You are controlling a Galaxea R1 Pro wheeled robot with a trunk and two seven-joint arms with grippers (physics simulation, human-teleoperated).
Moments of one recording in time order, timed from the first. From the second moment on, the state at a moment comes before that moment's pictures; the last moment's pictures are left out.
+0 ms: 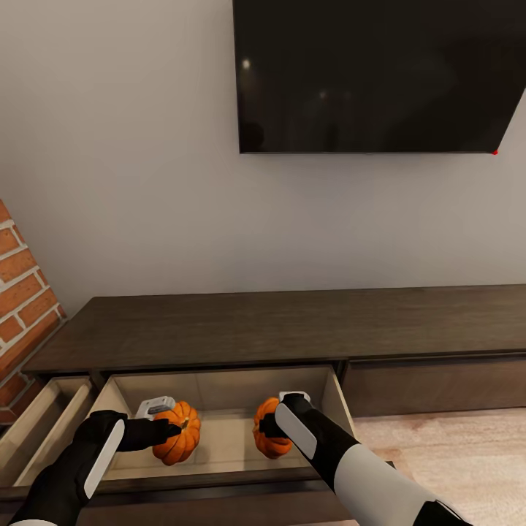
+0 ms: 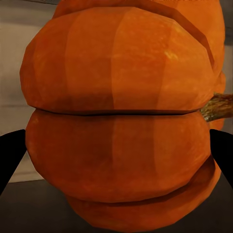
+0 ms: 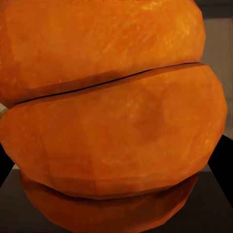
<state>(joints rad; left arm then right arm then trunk) -0.40 0.16 0.03 -1.07 0.23 0.94 -0.22 -0.72 0.17 0.70 -0.59 -0.92 0.64 -0.57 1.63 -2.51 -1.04</state>
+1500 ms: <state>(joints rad) -0.40 0.16 0.03 -1.07 0.23 0.94 -0.21 -0.72 0.17 0.70 -0.59 -0.92 0.64 -0.57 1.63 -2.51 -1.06</state>
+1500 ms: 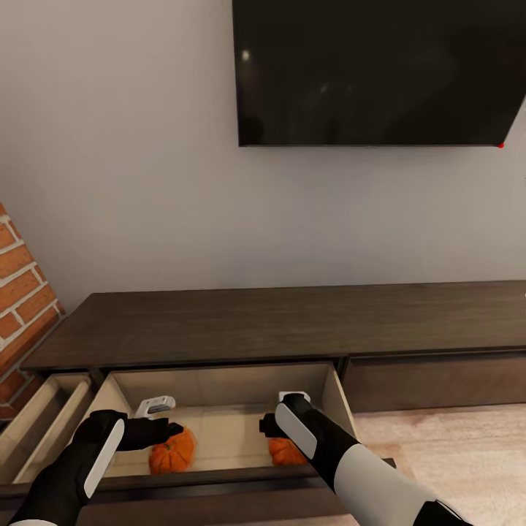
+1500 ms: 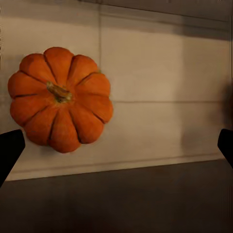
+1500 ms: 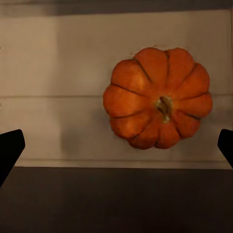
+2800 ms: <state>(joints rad) -0.40 0.17 0.04 -1.14 0.24 0.94 -0.21 -0.72 0.17 0.70 -0.60 -0.91 0.62 -0.56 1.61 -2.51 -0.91</state>
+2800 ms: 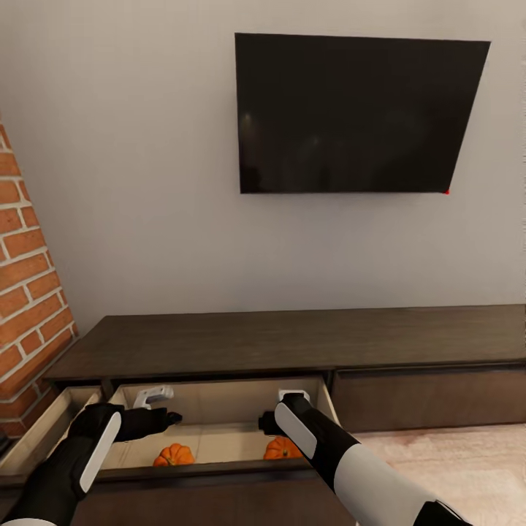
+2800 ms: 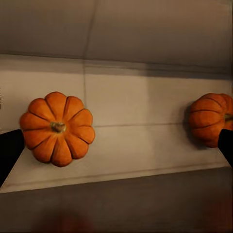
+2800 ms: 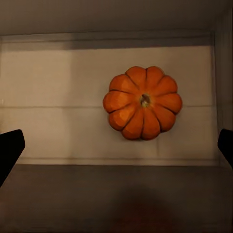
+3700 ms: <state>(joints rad) -0.40 0.17 0.04 -1.18 0.24 0.94 -0.22 -0.72 0.17 0.69 -0.61 -0.91 0.55 -0.56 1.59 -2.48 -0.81</state>
